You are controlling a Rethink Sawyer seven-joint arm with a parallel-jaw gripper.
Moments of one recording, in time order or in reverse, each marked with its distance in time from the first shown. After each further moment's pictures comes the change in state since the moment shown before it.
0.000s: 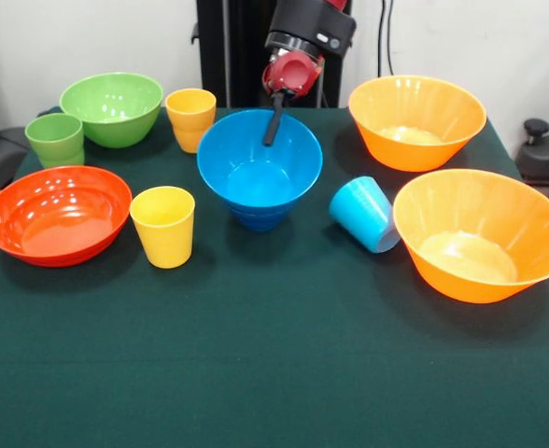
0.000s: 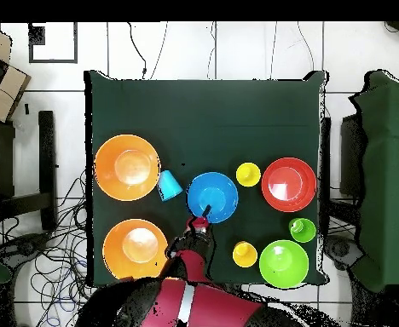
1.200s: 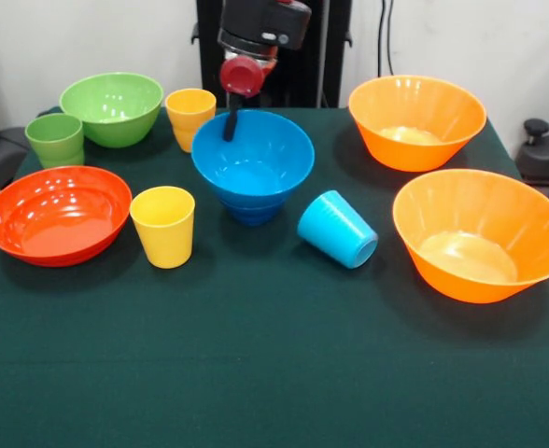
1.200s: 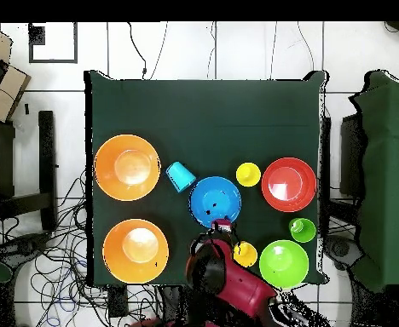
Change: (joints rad) arm -0.116 -0.152 -0.063 -0.096 -0.062 0.638 0.000
